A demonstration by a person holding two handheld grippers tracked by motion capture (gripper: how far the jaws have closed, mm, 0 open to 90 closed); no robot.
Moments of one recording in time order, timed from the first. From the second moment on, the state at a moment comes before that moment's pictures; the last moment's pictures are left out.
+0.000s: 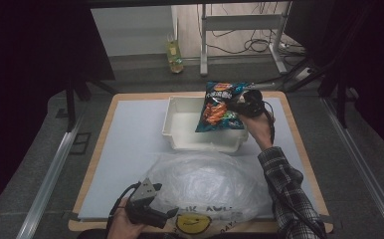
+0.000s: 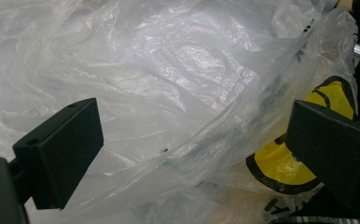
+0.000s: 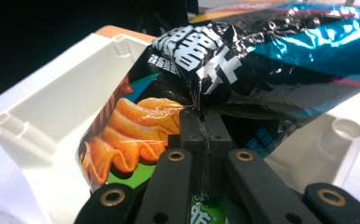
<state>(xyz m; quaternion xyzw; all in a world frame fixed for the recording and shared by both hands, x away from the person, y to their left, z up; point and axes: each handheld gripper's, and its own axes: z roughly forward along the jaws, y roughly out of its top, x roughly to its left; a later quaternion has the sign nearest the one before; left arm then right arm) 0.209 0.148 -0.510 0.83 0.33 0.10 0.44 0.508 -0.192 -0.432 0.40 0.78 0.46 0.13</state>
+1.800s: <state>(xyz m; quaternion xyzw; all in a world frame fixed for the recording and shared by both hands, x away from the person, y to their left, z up) 0.210 0.146 -0.511 0.83 0.33 0.09 0.43 0.526 -0.195 -0.459 0.43 0.81 0.38 0.13</state>
